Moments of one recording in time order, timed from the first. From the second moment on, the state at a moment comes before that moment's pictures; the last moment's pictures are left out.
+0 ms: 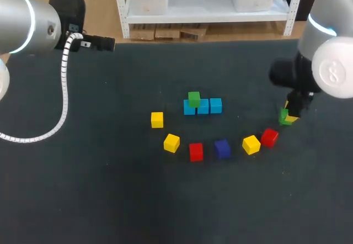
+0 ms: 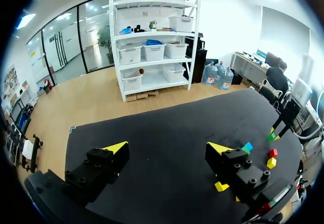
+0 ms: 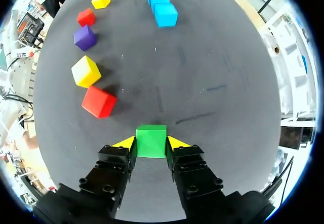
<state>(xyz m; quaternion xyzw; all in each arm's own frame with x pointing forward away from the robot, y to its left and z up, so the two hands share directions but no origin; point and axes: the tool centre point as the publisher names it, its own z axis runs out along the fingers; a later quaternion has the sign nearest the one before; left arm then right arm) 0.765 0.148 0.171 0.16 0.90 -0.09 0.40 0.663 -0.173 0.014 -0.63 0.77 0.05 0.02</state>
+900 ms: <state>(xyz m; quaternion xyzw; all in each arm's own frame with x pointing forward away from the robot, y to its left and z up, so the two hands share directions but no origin) 0.765 0.149 0.171 0.16 0.90 -0.09 0.40 0.691 -0.047 0.098 -0.73 0.68 0.02 0.06</state>
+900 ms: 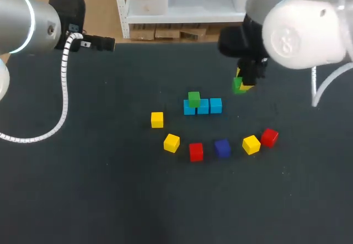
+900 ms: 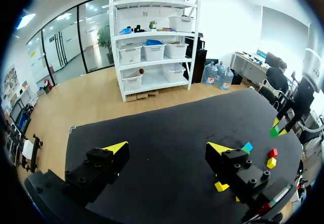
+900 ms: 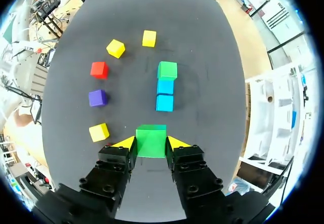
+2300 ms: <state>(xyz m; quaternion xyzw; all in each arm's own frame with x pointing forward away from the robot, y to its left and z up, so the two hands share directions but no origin) 0.765 0.149 0.171 0.16 0.90 -0.09 0.40 0.712 0.011 0.036 -0.72 0.69 0.02 0.02</state>
